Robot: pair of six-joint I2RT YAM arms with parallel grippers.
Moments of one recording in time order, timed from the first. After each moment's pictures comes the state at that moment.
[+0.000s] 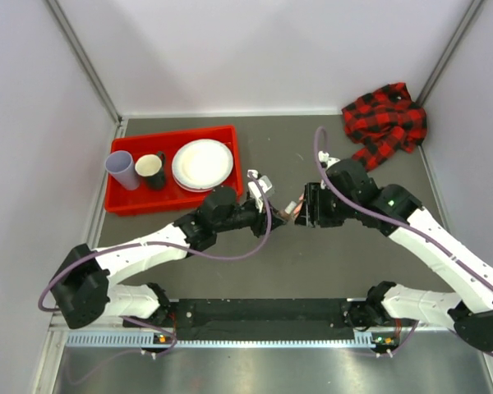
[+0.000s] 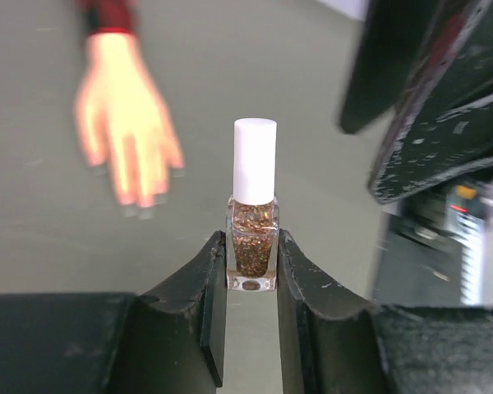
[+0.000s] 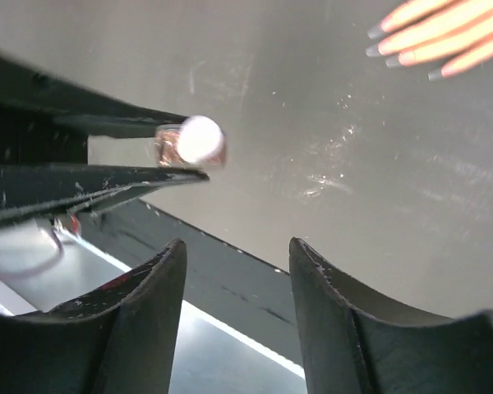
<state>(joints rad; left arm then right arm) -0.87 1.27 0.76 0.27 0.42 -0.17 0.74 1.07 1.19 -0.95 -0.08 0.57</state>
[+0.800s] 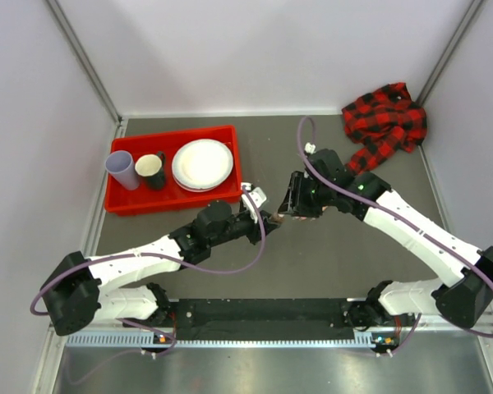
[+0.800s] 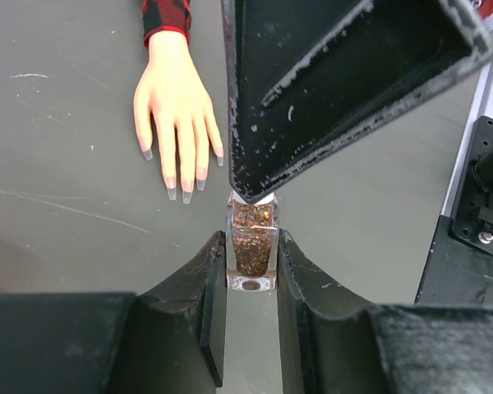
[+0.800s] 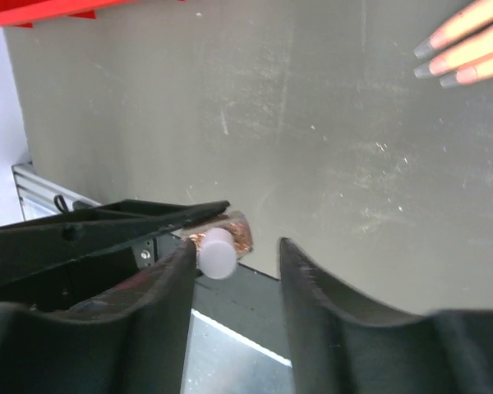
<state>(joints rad) -0.94 1.17 0.62 0.34 0.16 -0.10 0.74 1.26 1.22 -0.80 -0.08 0.79</state>
